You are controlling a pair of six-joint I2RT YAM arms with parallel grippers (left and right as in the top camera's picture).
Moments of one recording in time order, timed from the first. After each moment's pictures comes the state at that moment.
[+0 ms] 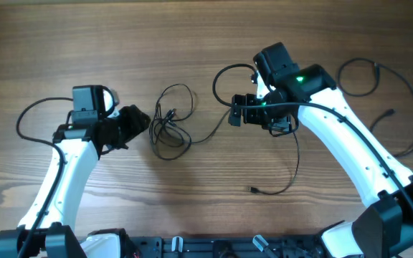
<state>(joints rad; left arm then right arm) 0.06 1.38 0.82 -0.57 0.37 -0.53 0.44 1.64 1.40 -1.11 -0.25 0.49</state>
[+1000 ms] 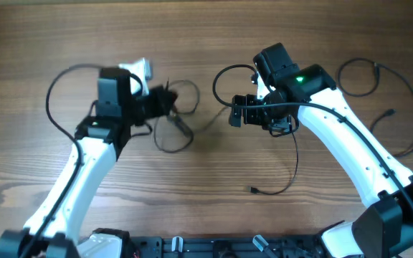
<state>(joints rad) -0.15 1.35 0.88 -0.19 0.55 -0.55 0.44 1.64 1.40 -1.12 -0.25 0.49</state>
